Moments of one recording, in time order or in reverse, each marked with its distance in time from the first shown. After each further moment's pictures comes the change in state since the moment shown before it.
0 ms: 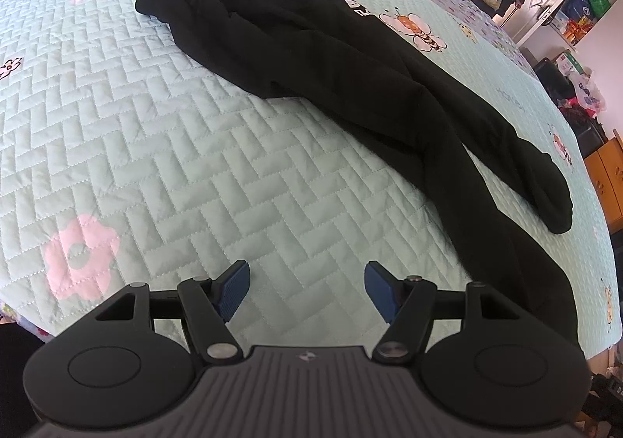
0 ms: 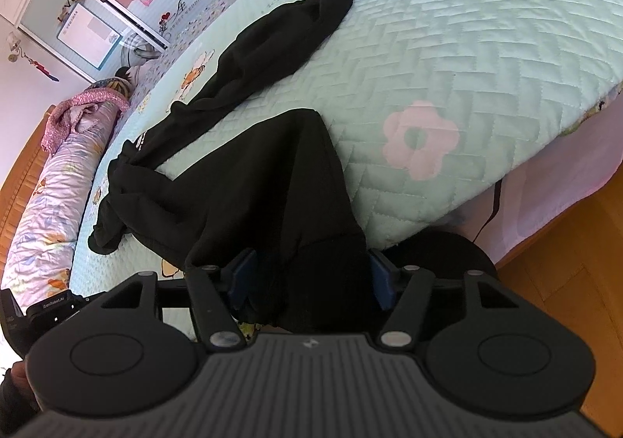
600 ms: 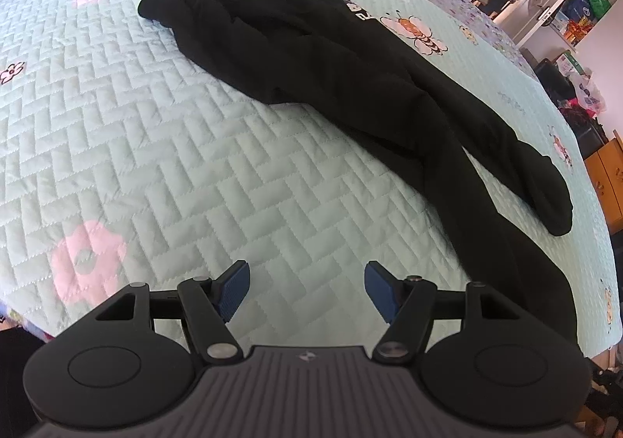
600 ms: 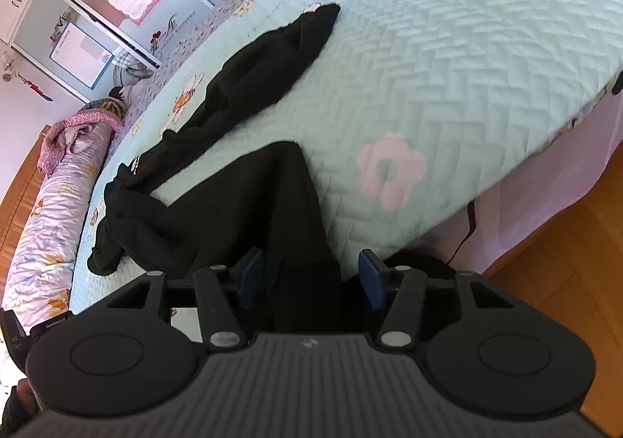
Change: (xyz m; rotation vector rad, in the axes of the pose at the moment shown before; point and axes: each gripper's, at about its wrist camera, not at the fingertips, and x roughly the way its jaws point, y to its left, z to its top) left arm -0.003 0.005 0.003 -0.002 -0.001 0.002; right arm -0.012 -0.007 0.008 0.034 -0.038 -0.017
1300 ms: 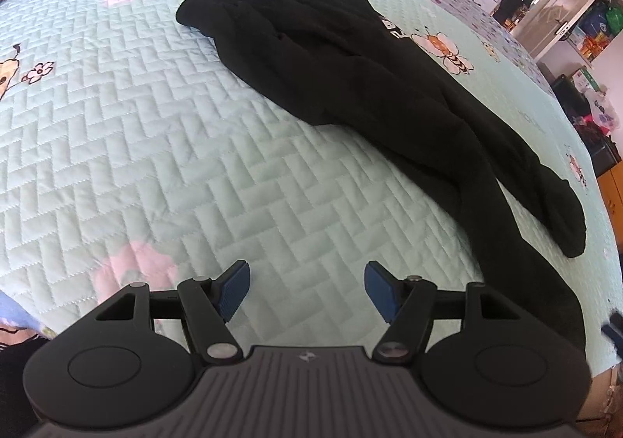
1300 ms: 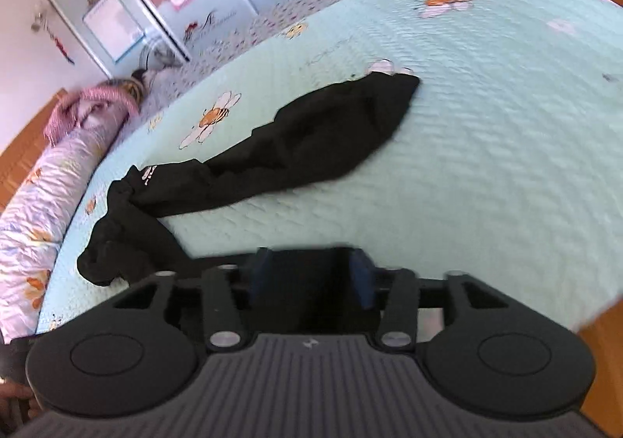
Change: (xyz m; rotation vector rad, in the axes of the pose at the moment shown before) left arm -0.007 0.026 0.014 -0.038 -0.017 0.040; right arm 0.016 0.052 0.056 -0.212 -0.072 -0.017
